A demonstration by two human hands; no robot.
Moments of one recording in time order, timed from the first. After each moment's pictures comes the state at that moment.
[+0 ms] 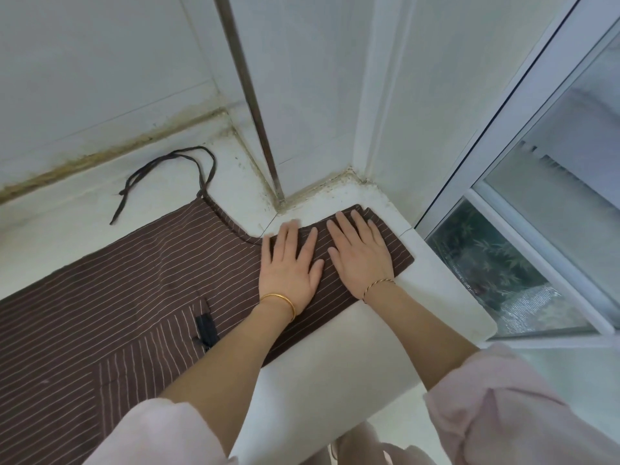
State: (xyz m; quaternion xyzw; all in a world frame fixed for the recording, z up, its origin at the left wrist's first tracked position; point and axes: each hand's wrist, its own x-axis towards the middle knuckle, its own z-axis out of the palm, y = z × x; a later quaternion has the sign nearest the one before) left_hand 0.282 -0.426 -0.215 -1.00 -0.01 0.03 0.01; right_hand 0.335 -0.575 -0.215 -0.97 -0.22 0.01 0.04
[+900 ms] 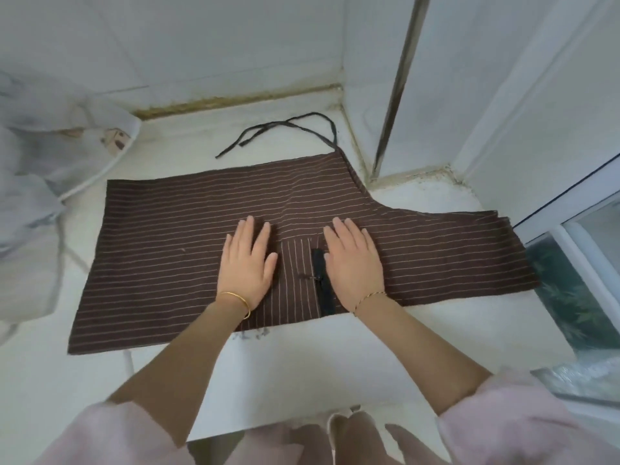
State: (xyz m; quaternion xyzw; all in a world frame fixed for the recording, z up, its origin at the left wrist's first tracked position) left_hand 0.145 -0.292 -0.203 -0.98 -0.21 0.01 -0.05; right_hand 0.241 -0.469 -0.181 -0.93 -0.35 0.05 0.10
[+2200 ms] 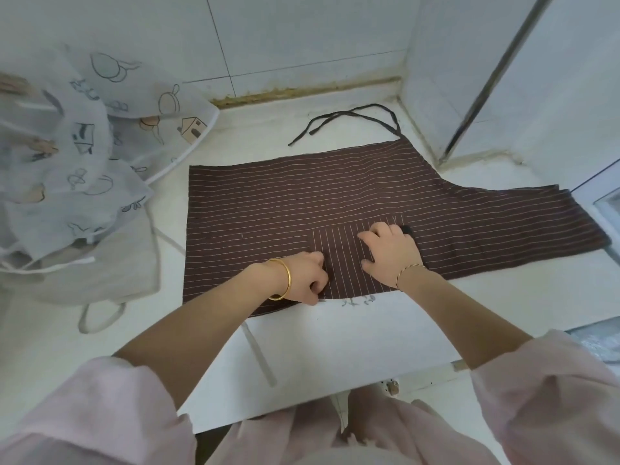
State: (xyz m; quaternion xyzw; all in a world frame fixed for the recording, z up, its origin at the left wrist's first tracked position) left_hand 0.075 -0.204 -0.153 -0.93 0.13 0.30 -0.13; right_hand 0.168 -0.382 -0.165 -0.93 -0.33 0.14 -0.02
